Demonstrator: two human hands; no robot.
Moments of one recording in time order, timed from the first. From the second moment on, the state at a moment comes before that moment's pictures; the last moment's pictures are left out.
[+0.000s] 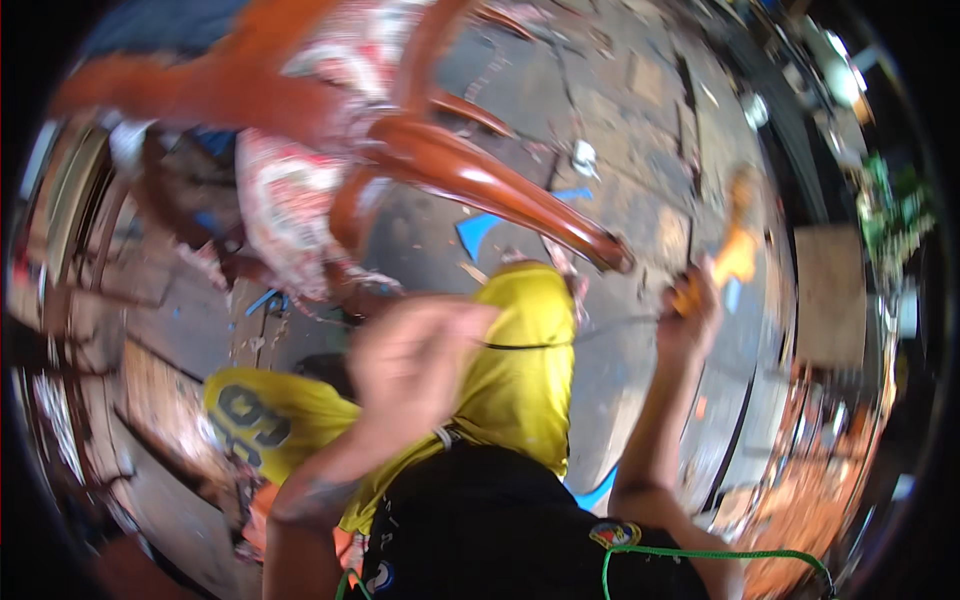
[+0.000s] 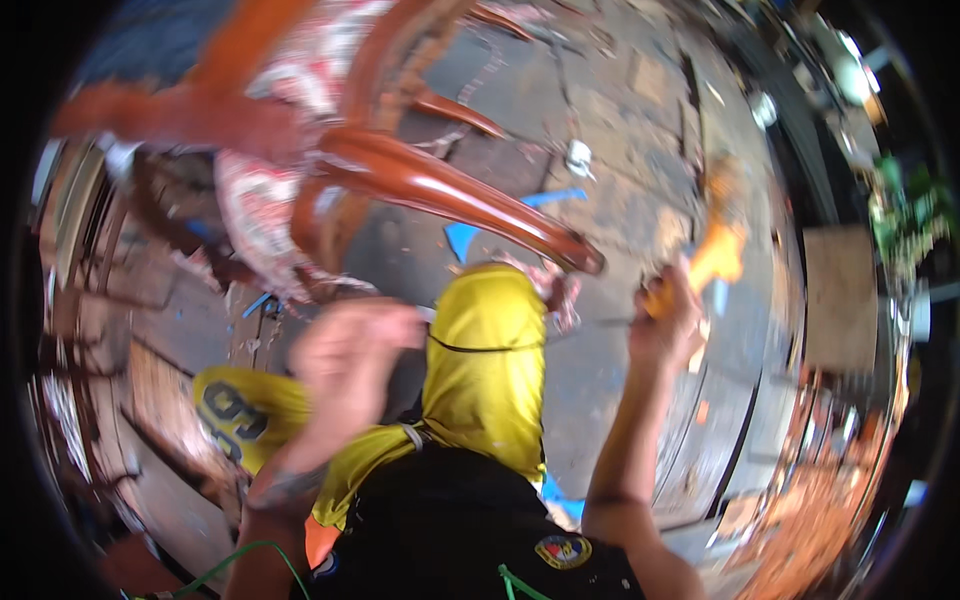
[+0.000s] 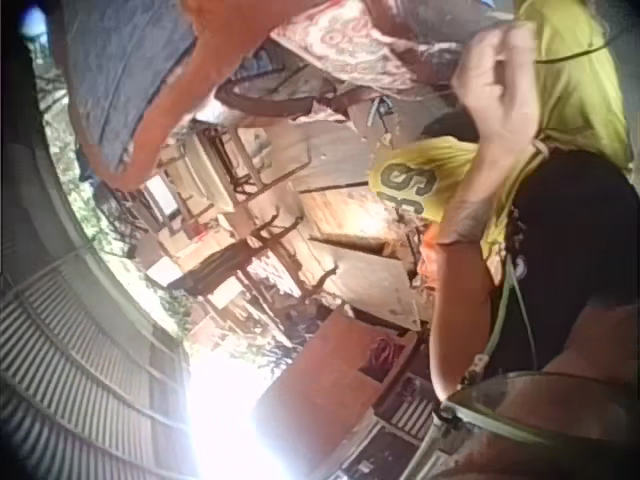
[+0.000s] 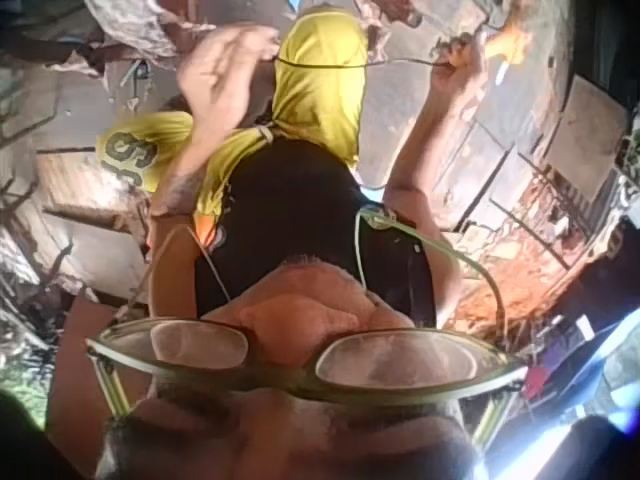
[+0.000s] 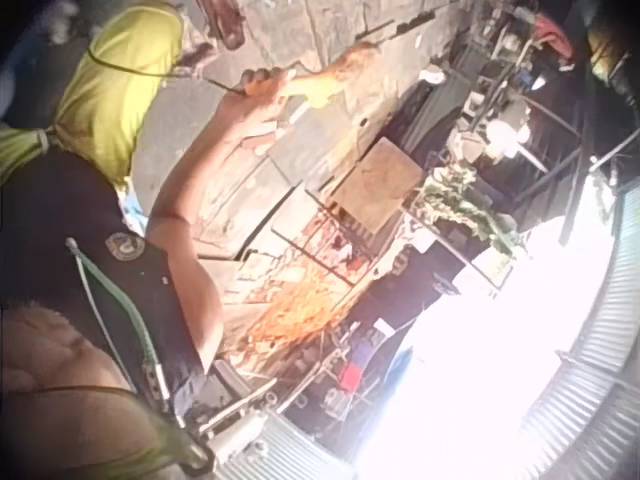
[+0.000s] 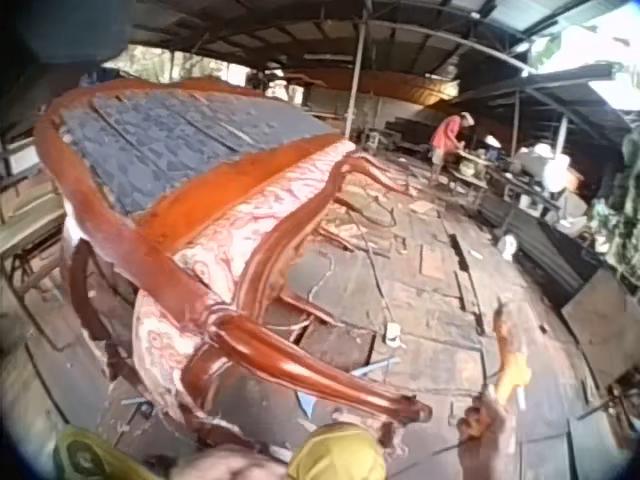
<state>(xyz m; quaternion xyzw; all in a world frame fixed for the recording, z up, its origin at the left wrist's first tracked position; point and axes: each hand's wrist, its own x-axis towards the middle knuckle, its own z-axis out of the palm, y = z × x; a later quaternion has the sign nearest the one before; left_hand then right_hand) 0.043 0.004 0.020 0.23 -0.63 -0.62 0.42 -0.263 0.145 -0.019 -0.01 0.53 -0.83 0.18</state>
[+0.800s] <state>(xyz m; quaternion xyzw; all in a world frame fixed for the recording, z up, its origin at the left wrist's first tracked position) -0.010 0.030 -0.123 0.31 -0.74 -0.55 0.23 -0.323 0.022 -0.132 0.01 0.49 -0.73 0.47</state>
